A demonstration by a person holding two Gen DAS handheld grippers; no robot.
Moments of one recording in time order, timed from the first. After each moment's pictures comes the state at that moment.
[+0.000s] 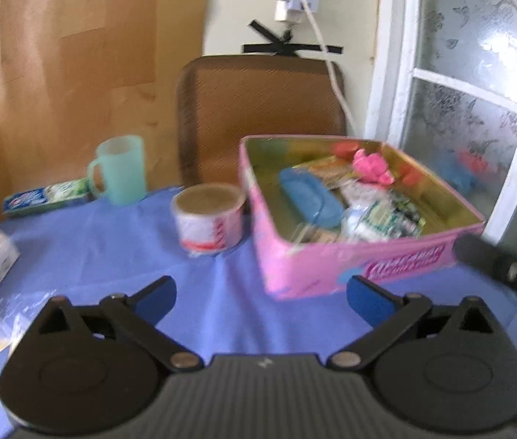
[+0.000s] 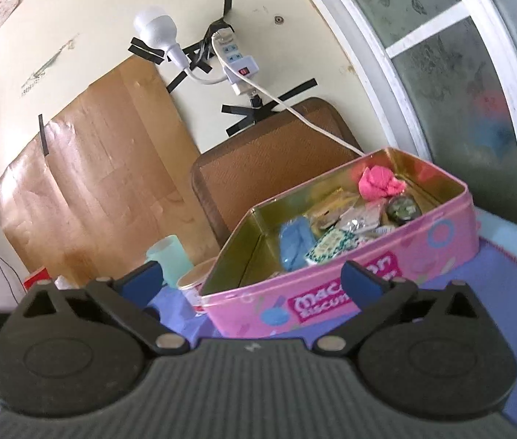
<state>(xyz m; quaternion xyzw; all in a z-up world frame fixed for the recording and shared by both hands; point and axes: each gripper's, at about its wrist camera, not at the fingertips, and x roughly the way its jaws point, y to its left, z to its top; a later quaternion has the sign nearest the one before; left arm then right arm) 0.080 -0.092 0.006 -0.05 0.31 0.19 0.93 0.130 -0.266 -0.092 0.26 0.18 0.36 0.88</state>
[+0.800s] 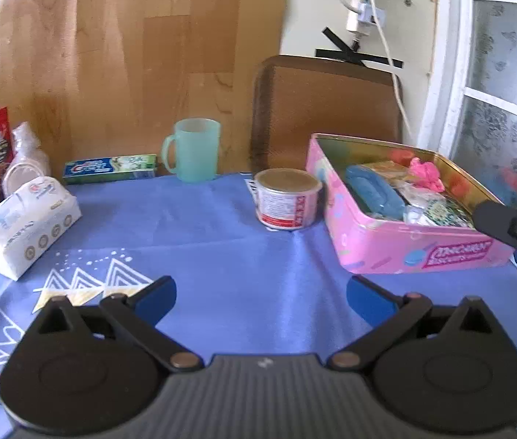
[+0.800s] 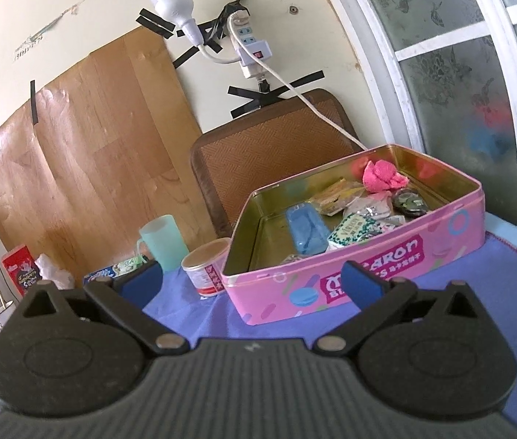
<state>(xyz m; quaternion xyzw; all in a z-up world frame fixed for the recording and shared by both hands) 0.024 -0.063 -0.006 -0.08 0.28 0.26 0.92 0.100 -0.221 -0.073 0.21 0.19 0.32 0.90</state>
